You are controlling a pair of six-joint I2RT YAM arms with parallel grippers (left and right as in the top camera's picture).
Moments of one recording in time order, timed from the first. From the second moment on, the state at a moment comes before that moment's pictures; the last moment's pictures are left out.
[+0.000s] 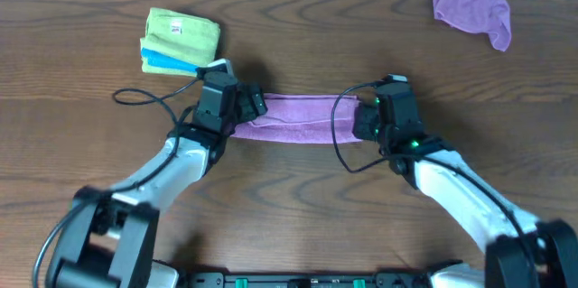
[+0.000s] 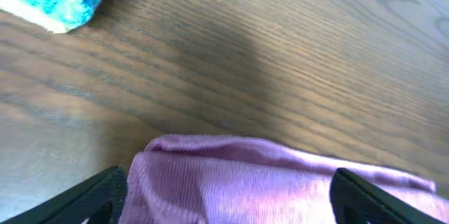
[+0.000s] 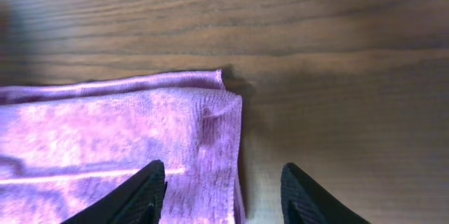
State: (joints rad) left arm -0.33 1.59 0.76 0.09 -0.01 -0.61; right arm 0.32 1.46 0.72 -0.13 0.08 0.47
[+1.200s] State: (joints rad) left arm -0.33 1.71 0.76 -0.01 0.09 -0.74; right arm 0.32 1.54 0.72 -0.30 -0.12 0.83
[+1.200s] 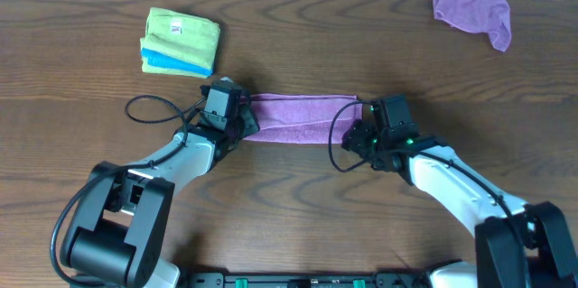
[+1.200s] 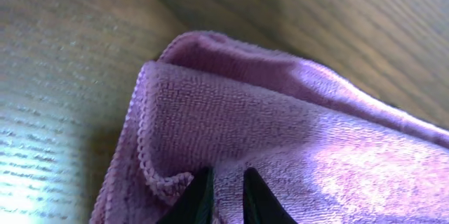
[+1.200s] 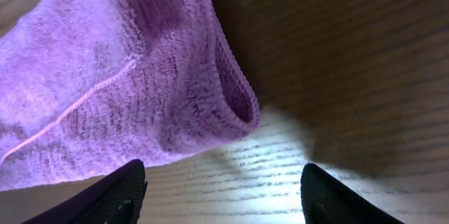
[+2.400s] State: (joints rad) left arm -0.34 1.71 0.76 -0.04 0.09 -0.74; right arm 0.32 1.63 0.72 -0.09 -0.04 0.78
